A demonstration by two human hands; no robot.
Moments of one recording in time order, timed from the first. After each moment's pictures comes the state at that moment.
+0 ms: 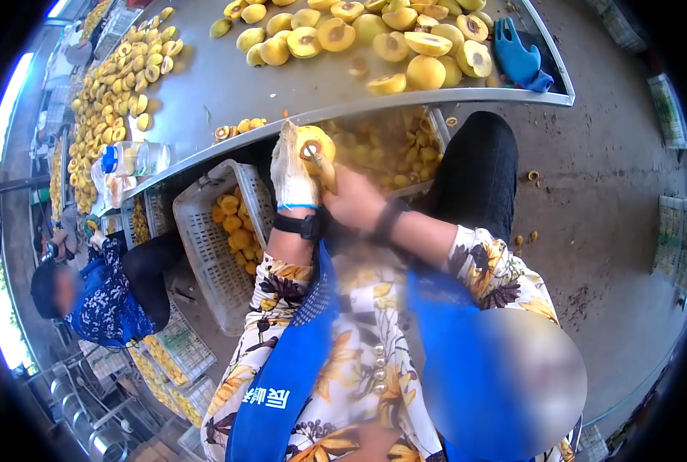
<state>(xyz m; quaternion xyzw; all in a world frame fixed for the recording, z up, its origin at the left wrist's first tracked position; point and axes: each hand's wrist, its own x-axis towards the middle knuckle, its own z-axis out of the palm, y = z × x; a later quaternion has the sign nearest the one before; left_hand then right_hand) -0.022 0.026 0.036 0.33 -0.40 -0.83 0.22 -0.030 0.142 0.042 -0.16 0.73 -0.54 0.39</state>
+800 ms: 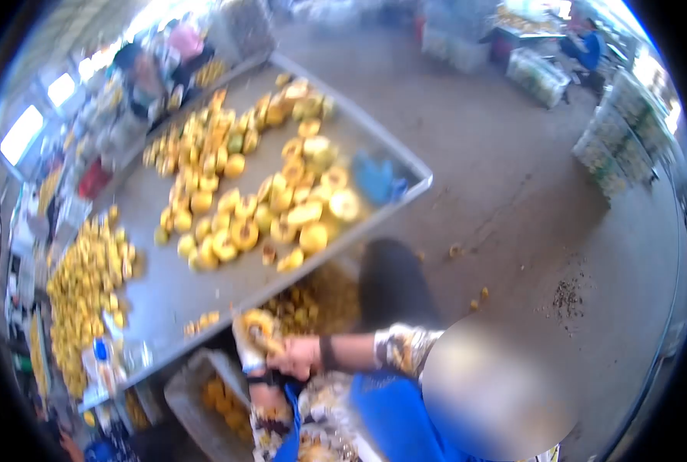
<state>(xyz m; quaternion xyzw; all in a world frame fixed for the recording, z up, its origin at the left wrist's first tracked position) -0.025 0.004 0.012 0.33 -0.40 -0.86 -0.03 -0.029 0.149 0.004 -0.06 0.32 -0.69 0.64</state>
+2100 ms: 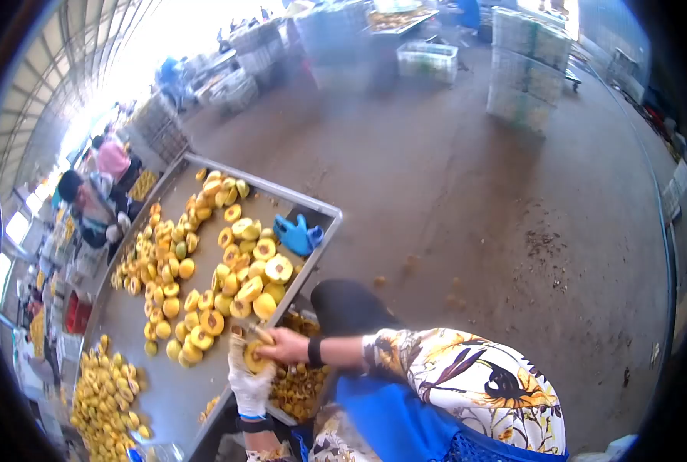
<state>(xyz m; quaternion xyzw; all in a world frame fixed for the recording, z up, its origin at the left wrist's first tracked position) -0.056 0.079 0.104 -0.17 -0.89 -0.41 0.13 -0.099 0.219 0.039 -0.15 0.66 -0.73 0.12</state>
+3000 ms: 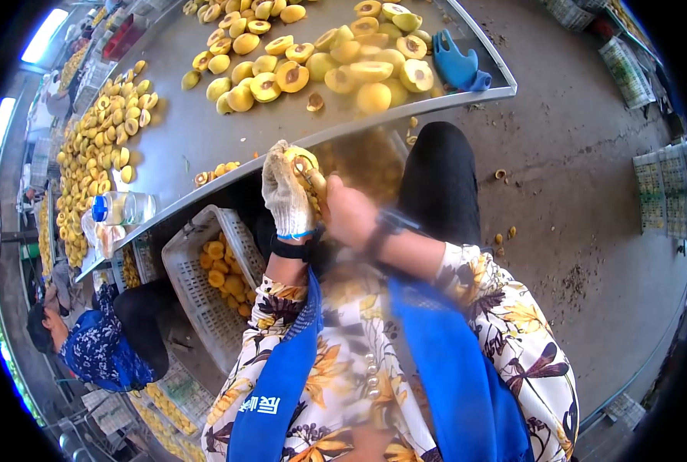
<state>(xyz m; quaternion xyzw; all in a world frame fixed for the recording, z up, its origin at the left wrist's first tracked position) -0.020 0.074 0.059 0.18 -0.55 -0.78 0.24 -0.030 0.184 0.044 -0.23 0.85 -0.45 0.17</state>
